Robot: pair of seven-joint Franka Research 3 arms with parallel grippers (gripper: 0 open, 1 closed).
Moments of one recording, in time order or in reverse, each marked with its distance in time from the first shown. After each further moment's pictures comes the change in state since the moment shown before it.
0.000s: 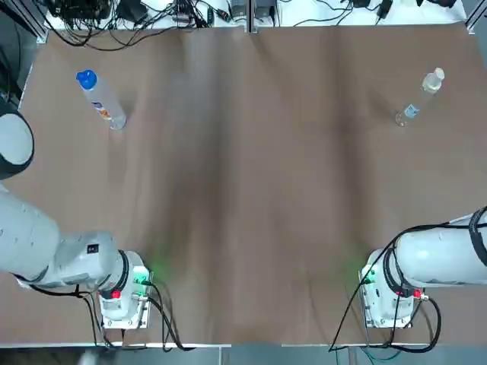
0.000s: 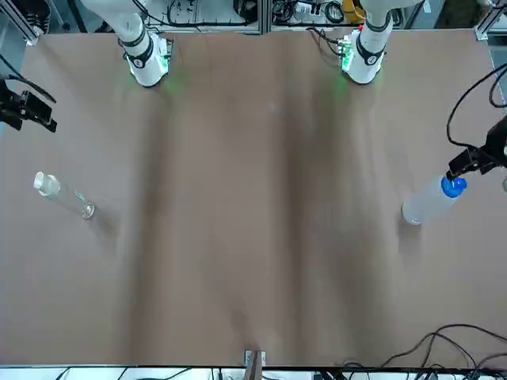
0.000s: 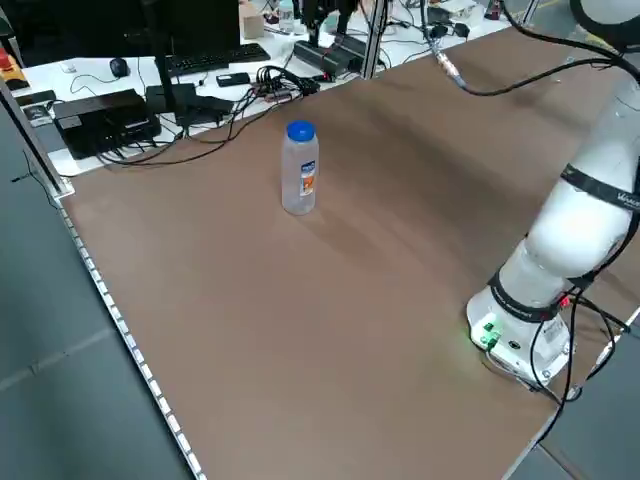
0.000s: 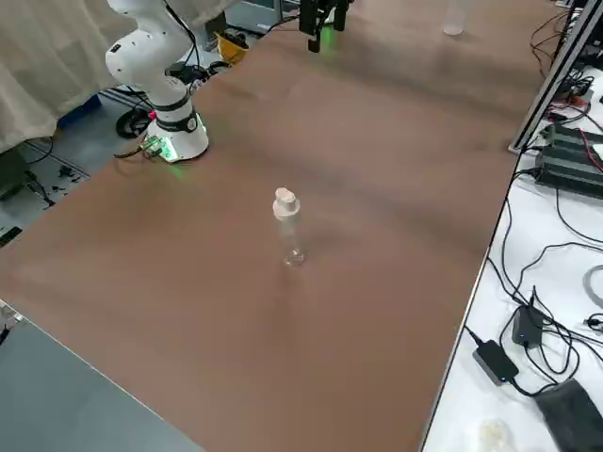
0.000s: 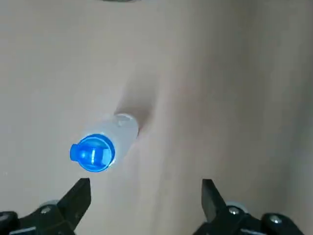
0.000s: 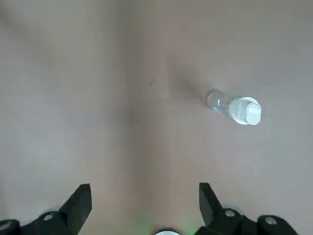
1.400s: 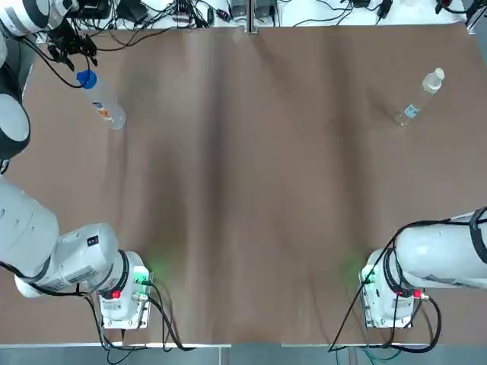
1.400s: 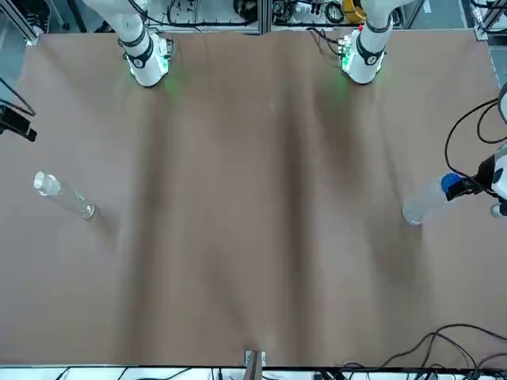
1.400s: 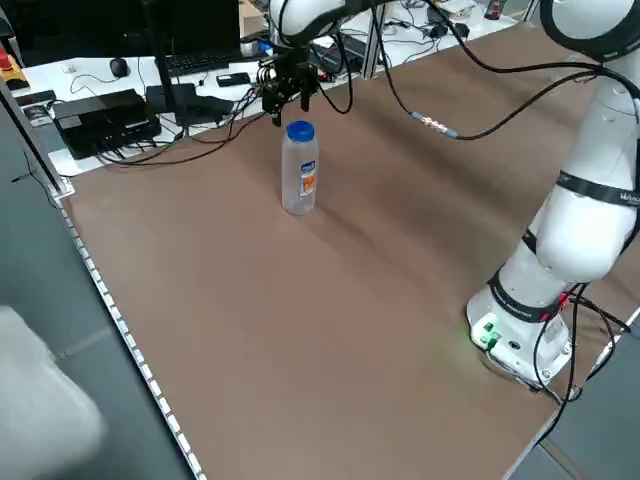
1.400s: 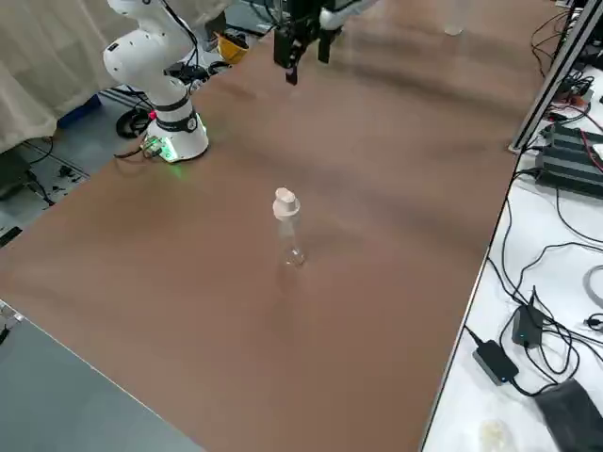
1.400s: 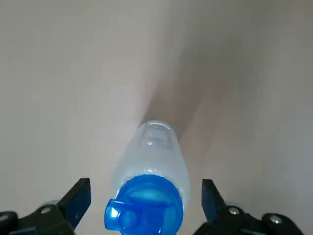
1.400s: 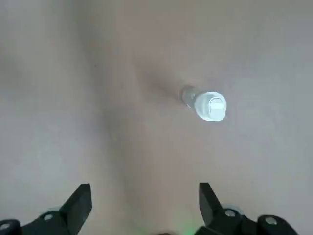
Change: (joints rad) left arm 0.151 0.076 -0.013 -0.239 0.000 0.308 0.184; right arm -0.127 0.006 -0.024 -0.081 -0.009 0.076 -0.002
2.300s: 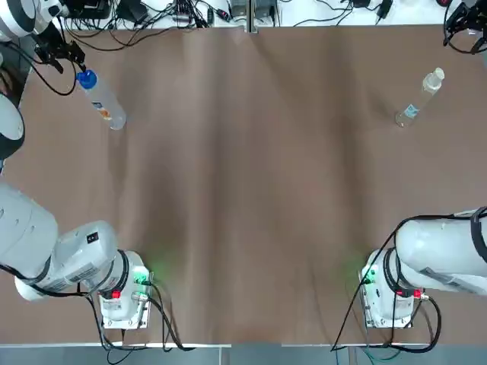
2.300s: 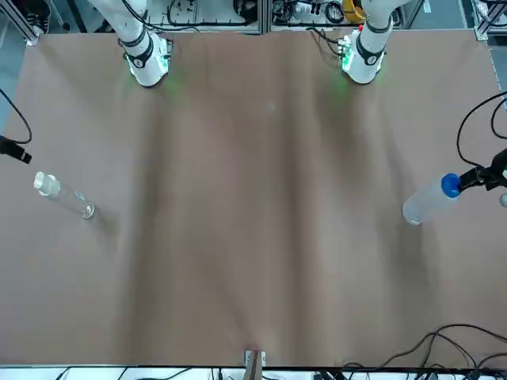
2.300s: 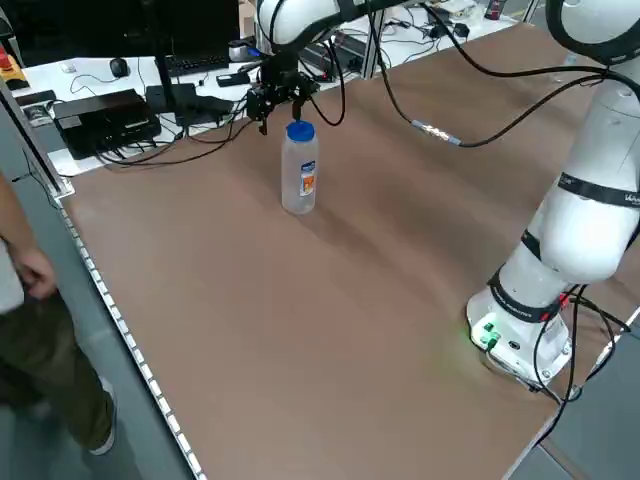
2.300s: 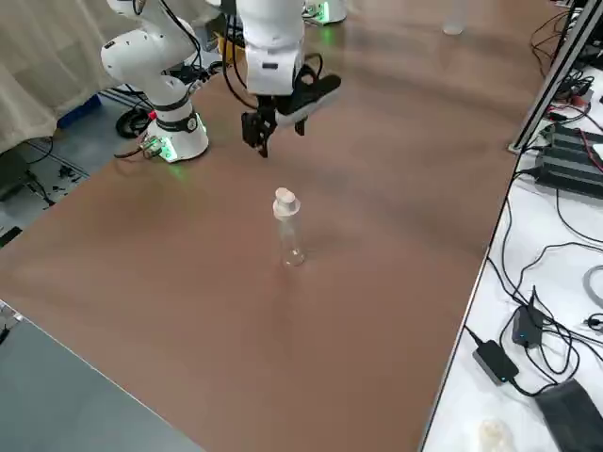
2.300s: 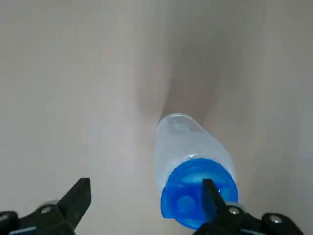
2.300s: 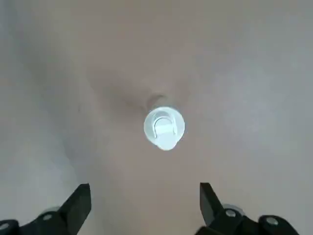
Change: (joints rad) left arm 0.068 -0.008 0.000 -0.011 -0.001 0.000 0.197; right arm -0.167 0.012 -0.003 -0.263 -0.001 0.298 -0.047
